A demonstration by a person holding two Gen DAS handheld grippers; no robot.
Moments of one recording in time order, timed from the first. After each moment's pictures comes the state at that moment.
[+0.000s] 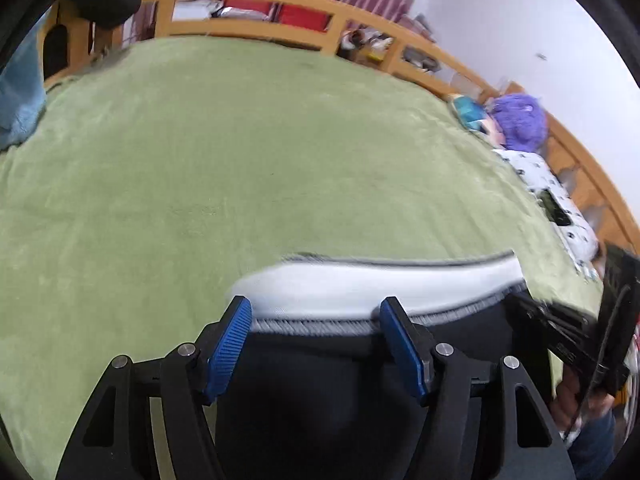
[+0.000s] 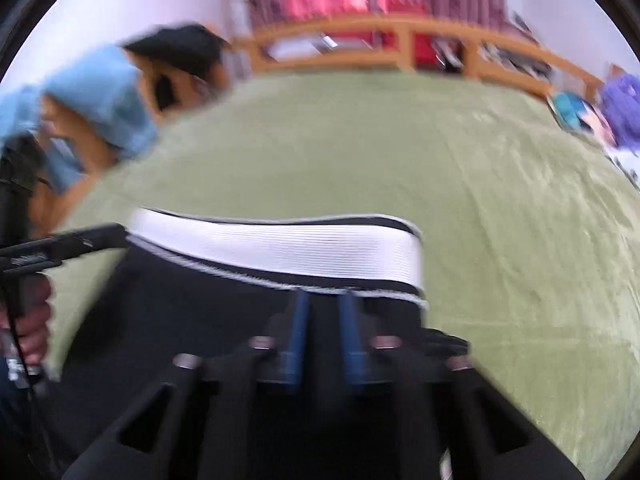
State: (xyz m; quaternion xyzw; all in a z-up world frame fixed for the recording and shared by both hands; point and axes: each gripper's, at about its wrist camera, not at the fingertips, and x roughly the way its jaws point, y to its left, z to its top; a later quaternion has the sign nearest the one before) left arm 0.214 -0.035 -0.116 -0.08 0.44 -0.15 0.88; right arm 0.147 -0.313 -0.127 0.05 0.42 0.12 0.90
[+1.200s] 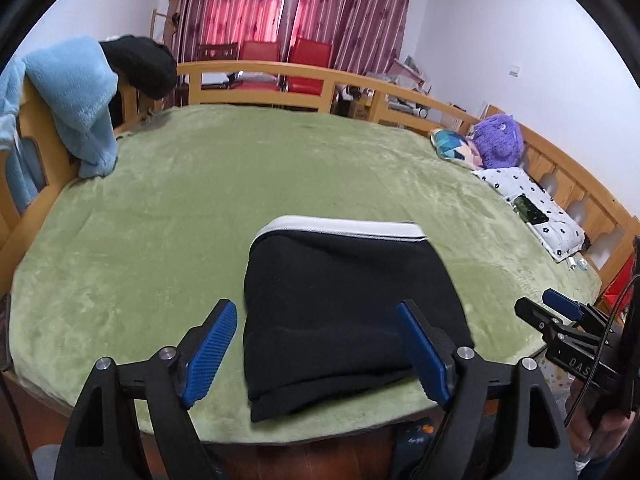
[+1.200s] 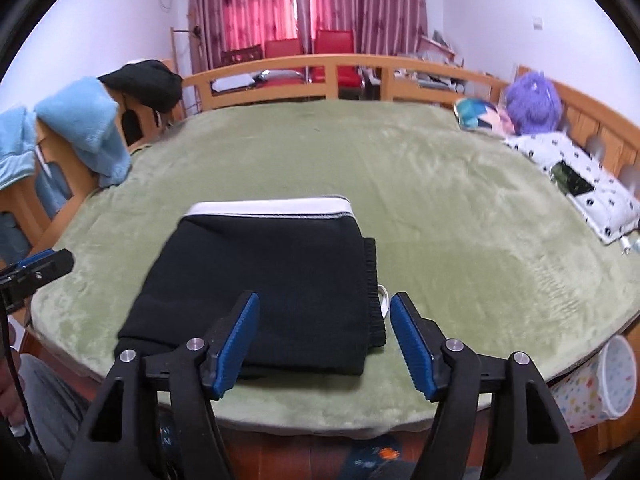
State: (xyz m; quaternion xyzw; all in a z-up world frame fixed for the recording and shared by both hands) left arm -0.042 -0.041 0.018 -0.04 0.35 -0.10 0.93; right arm -0.077 -0.294 0.007 0.03 0.35 0.00 0.94
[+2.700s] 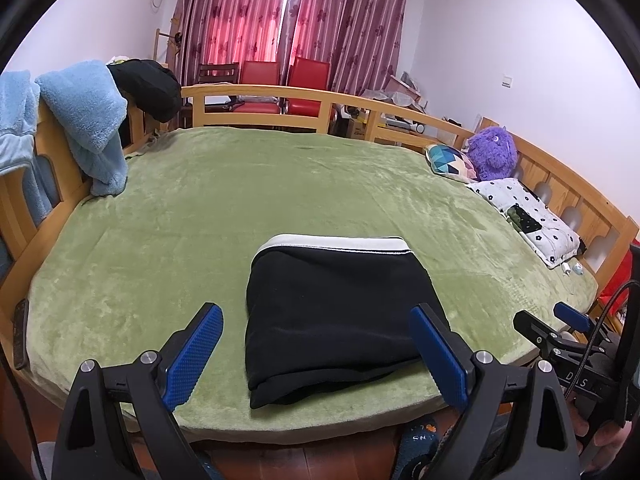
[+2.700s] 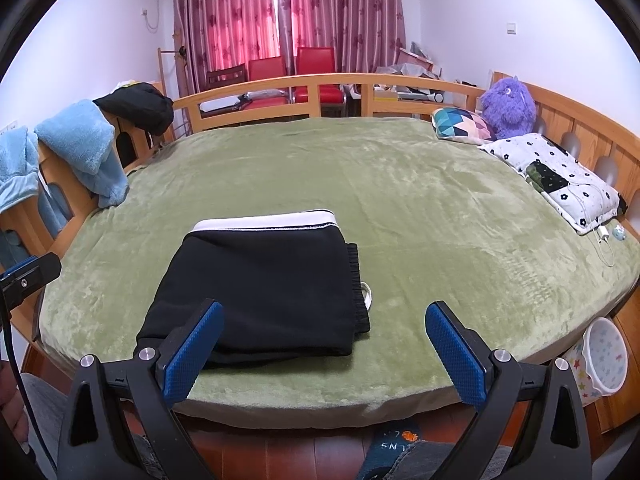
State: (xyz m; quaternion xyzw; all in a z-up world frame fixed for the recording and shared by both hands) left arm -0.089 -0.049 0.051 -0.04 0.32 -0.09 0.94; right arm -0.120 -0.307 0.028 0.05 0.33 -0.03 0.94
